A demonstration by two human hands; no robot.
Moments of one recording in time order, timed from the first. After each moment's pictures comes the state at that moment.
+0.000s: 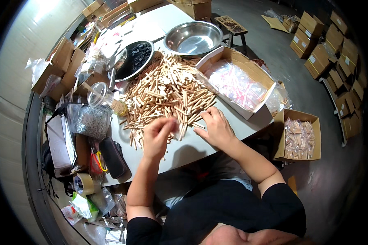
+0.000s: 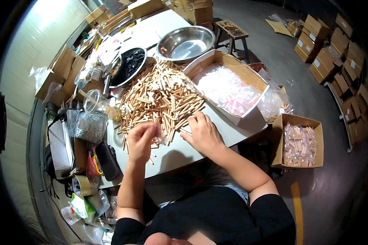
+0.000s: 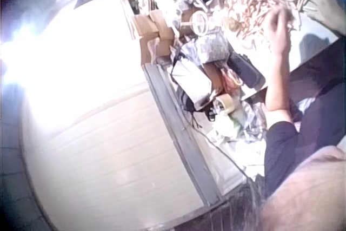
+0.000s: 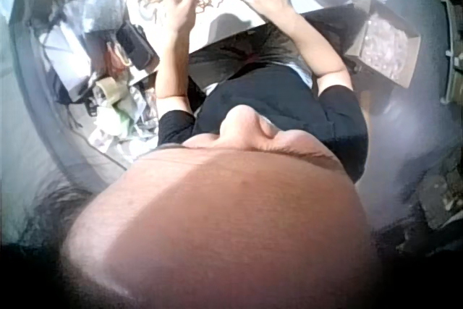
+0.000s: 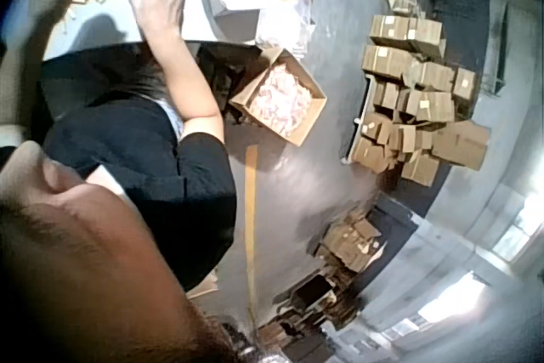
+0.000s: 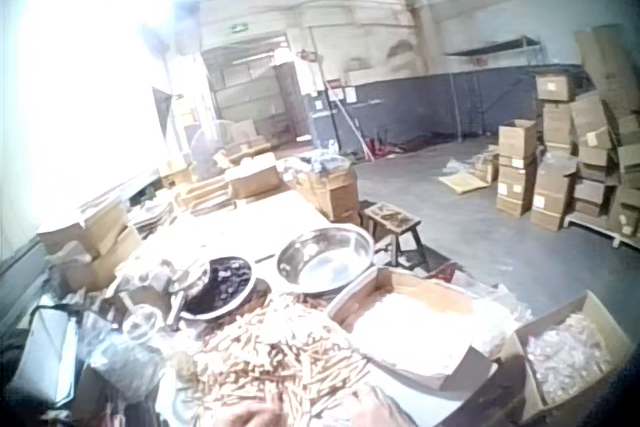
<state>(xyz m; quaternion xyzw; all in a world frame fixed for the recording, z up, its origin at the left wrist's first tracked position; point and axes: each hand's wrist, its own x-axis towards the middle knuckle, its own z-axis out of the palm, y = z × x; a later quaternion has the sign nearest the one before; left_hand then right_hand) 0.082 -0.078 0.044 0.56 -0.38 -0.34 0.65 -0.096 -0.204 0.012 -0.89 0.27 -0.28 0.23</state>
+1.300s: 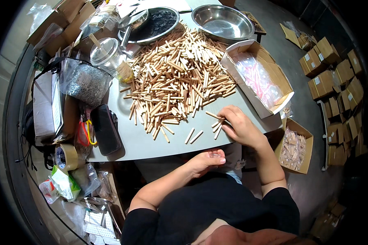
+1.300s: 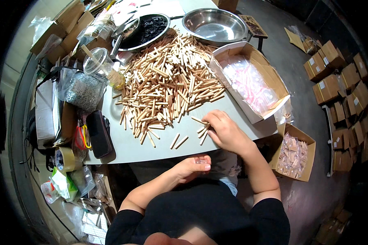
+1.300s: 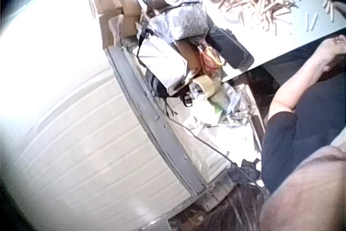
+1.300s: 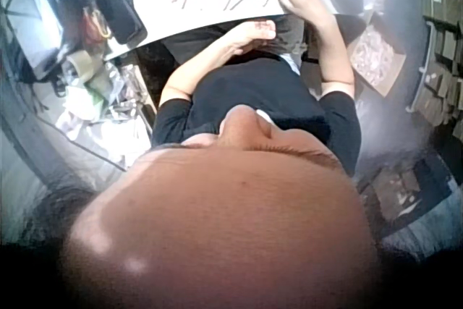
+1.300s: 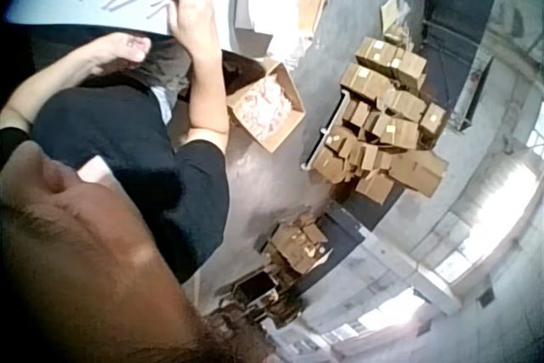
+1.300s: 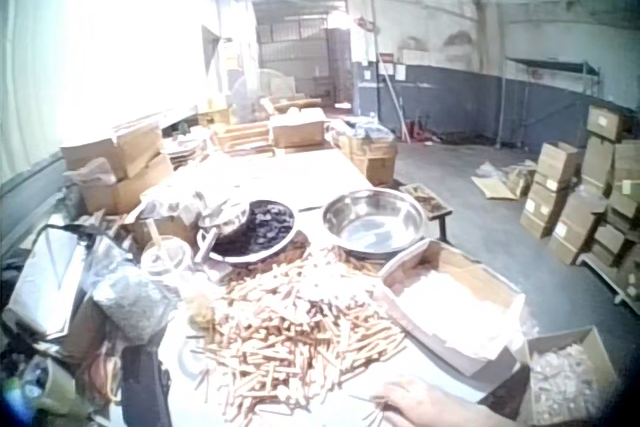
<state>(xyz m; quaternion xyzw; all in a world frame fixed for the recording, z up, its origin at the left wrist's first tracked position) -0.035 -0.036 -0.059 0.31 -0.07 -0.78 0.54 -0.117 -0.224 0.023 -0.92 0.11 -0.16 0.34</state>
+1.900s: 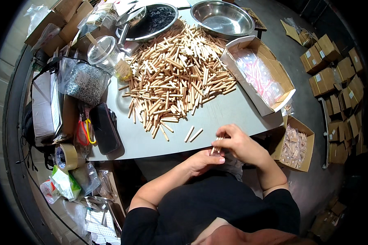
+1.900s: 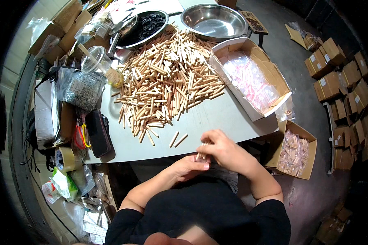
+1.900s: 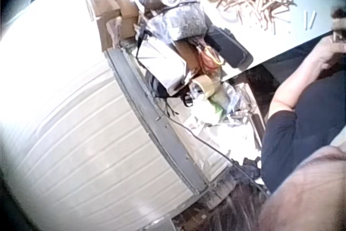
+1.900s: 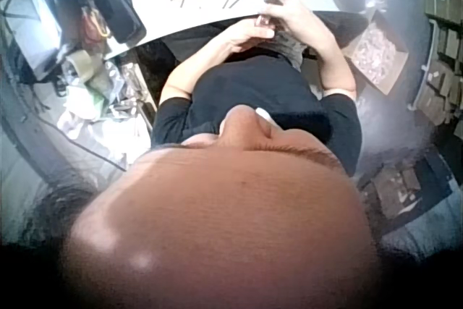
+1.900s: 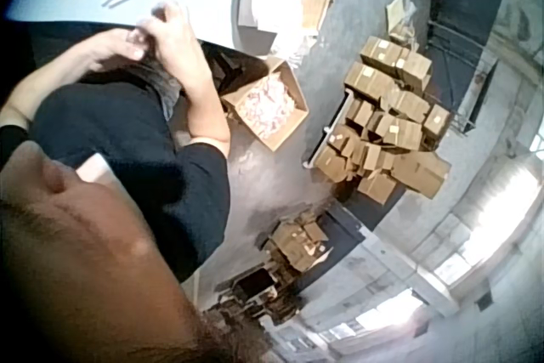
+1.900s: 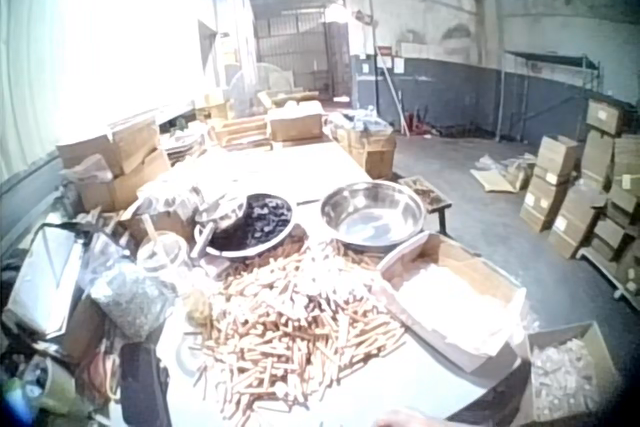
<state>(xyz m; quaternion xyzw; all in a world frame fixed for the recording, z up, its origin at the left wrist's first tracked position) -0.035 -0.034 -0.058 0.31 -0.03 -0.79 0.54 -0.149 -0.190 0.033 -0.93 0.04 -0.07 0.36</state>
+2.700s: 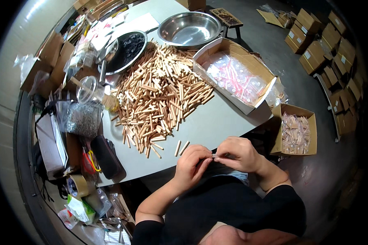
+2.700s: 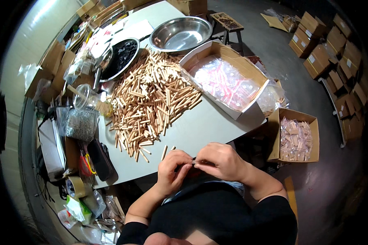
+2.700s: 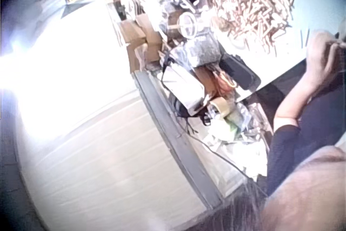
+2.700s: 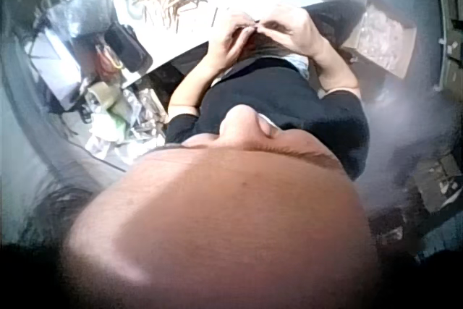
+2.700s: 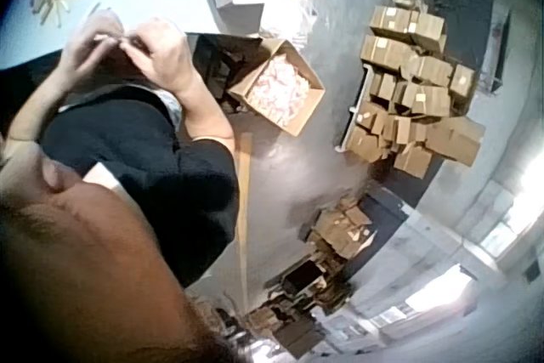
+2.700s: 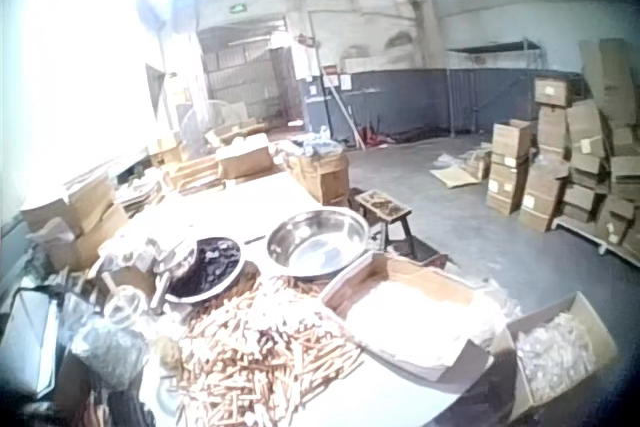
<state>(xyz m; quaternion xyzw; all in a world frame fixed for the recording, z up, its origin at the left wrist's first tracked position) -0.010 -0.050 0.031 0.54 -0.62 -0.21 0.53 -0.175 -0.183 0.051 -0.86 0.05 -0.29 0.42</state>
